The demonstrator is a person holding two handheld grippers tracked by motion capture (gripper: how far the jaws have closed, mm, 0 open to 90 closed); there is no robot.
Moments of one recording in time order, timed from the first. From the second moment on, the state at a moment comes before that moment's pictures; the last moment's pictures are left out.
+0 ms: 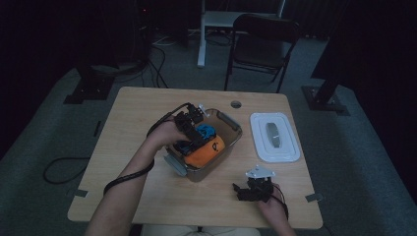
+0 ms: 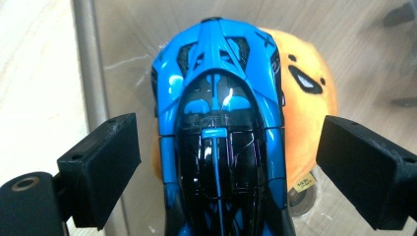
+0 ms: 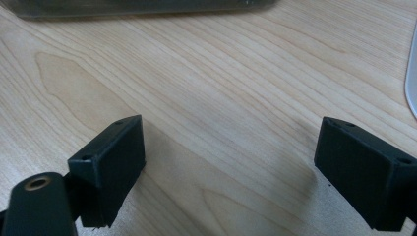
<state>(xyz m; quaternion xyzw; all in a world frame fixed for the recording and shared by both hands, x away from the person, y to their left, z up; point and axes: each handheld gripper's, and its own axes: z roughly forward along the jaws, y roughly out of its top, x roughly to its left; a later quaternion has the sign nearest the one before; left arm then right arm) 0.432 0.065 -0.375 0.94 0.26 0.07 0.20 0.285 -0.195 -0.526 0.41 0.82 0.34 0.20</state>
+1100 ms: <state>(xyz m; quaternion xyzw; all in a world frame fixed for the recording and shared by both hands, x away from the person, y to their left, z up) 0.431 0.147 -0.361 0.90 0.30 0.13 0.30 0.287 -0.195 -0.525 0.41 0.82 0.35 0.20</state>
